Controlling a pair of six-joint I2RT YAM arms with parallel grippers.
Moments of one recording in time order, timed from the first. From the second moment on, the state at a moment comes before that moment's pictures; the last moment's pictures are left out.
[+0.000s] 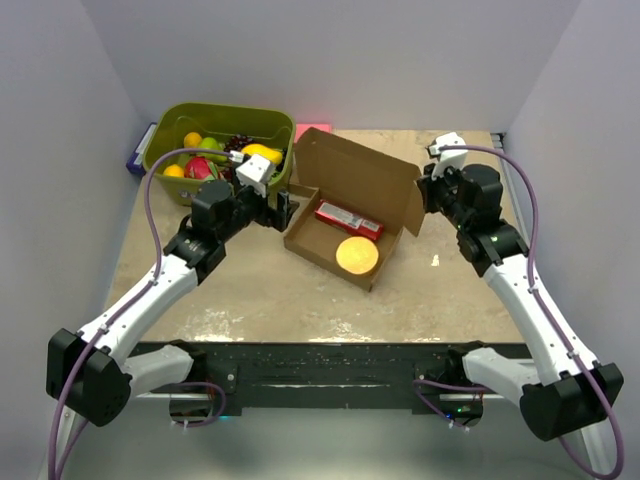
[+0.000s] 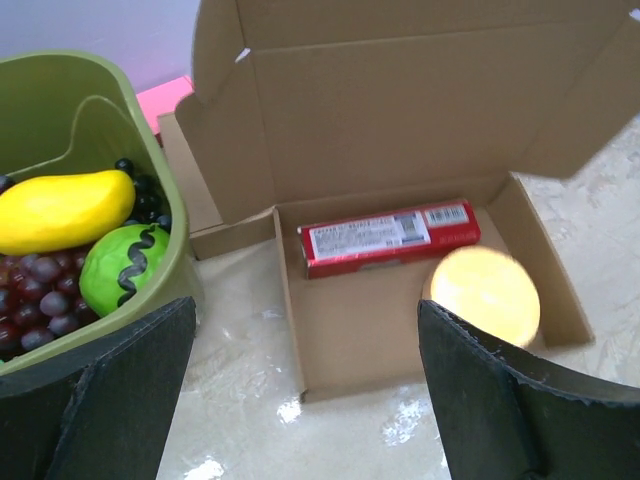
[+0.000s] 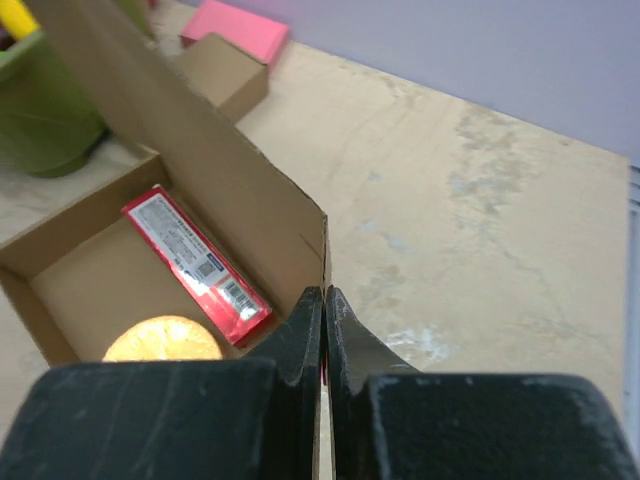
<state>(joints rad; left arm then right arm) -0.46 1.13 0.89 0.06 0.17 -0.02 0.28 1.06 1.06 -0.26 0.01 -0.11</state>
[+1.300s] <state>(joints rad) -0.39 1.48 1.11 0.23 0.36 0.00 0.28 0.82 1.04 -0.51 -0.24 -0.08</state>
